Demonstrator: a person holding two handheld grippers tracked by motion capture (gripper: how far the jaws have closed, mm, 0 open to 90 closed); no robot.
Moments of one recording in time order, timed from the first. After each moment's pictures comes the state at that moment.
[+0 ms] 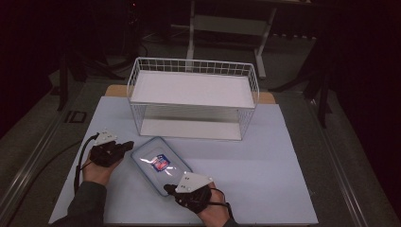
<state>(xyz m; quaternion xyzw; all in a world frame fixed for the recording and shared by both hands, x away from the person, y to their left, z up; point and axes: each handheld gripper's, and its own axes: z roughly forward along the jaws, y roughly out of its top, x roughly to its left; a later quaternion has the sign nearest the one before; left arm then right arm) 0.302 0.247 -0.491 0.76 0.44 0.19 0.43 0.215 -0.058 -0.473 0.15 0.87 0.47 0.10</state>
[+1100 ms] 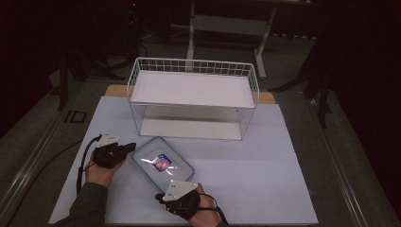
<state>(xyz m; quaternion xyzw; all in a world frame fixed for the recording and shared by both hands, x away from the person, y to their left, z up) 0.300 0.241 -0.495 0.77 0.44 0.19 0.43 0.206 -0.036 -0.494 0.13 0.89 0.43 0.08</state>
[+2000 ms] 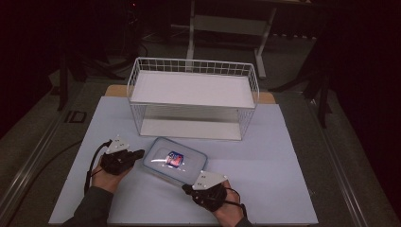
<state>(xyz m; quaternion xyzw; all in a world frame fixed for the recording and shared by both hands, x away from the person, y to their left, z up) 0.285 0.212 -0.495 0.79 0.41 0.17 0.42 0.226 -0.102 -0.490 0.20 0.88 0.42 0.10</state>
